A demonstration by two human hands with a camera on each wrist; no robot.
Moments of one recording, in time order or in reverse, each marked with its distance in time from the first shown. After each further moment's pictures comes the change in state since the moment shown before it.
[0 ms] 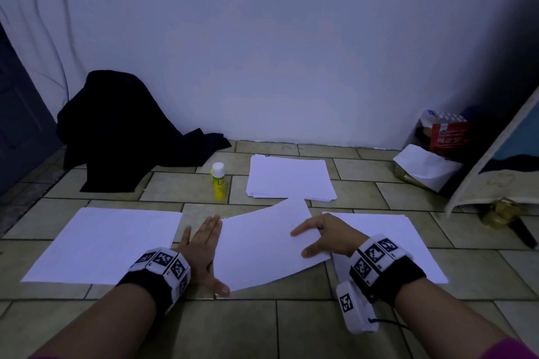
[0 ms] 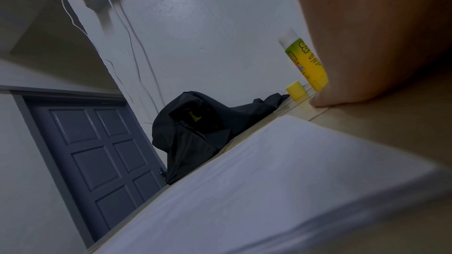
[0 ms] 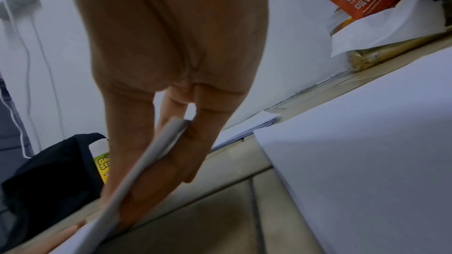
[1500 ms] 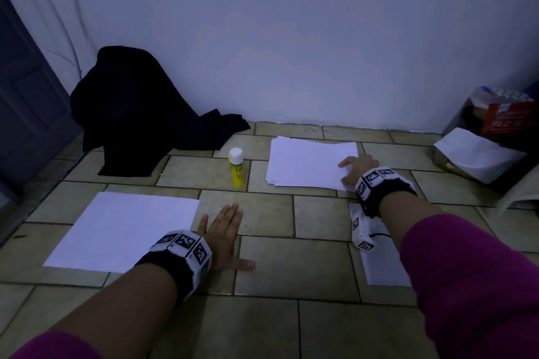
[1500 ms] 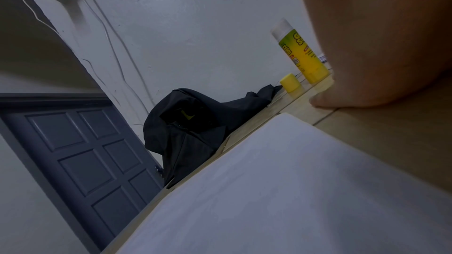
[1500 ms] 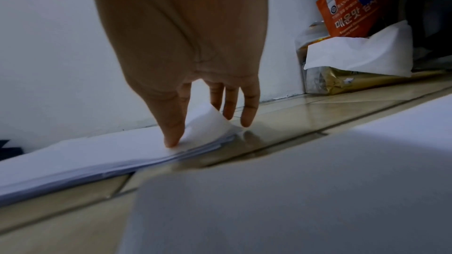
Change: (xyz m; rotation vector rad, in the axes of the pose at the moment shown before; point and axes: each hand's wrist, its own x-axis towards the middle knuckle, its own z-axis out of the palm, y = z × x) left_hand 0.015 -0.003 -0.003 -0.076 -0.033 -0.029; right_hand 0.118 0.030 -0.063 -0.463 0.337 0.379
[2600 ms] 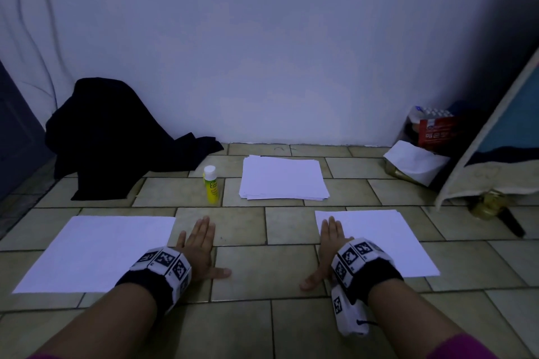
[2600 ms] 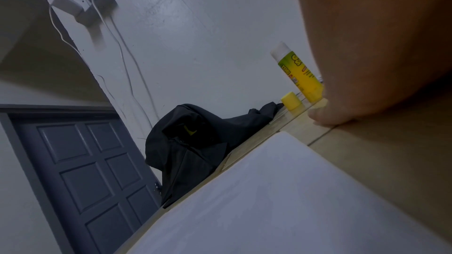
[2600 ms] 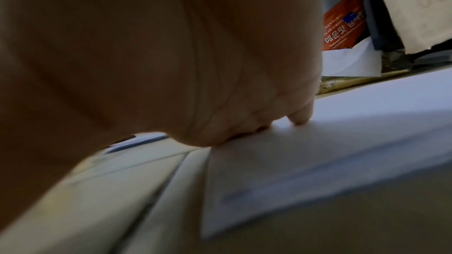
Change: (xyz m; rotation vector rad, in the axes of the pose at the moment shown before) left_hand -0.007 0.009 0.004 0.035 0.043 -0.081; right_hand -0.146 0.020 0.053 -0.164 -0.350 -0.047
